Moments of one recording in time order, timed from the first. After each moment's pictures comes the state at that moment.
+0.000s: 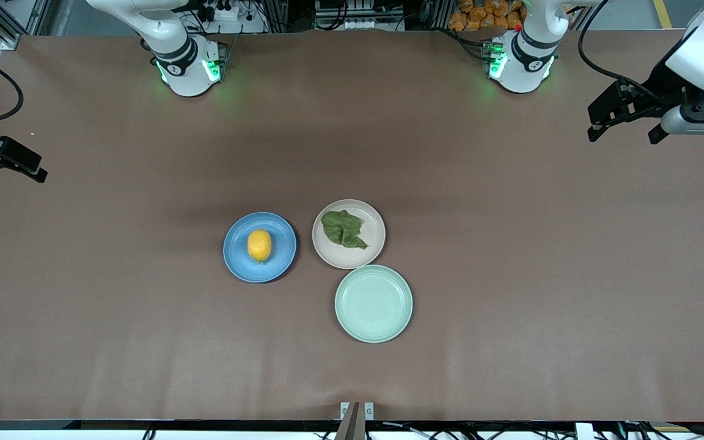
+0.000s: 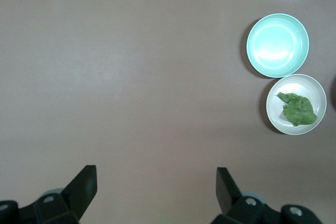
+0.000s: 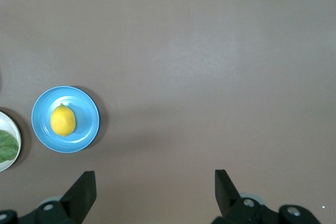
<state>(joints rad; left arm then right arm) -0.07 0.01 -0.16 -1.40 -0.01 1.49 -0.19 0.06 0.03 -0.10 -1.52 0.00 1.59 0.07</state>
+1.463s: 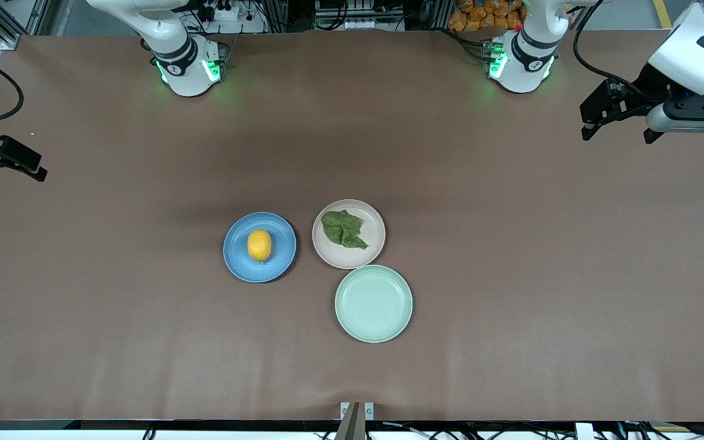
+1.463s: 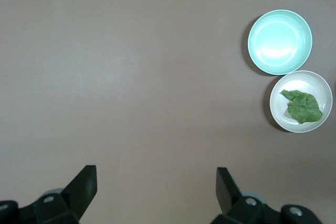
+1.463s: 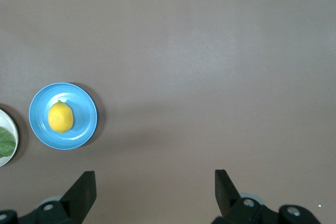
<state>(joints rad) -0.06 0.01 -0.19 -1.40 0.01 1.49 -0.18 0.06 0.03 -0.11 -1.52 0.00 1.58 0.05</state>
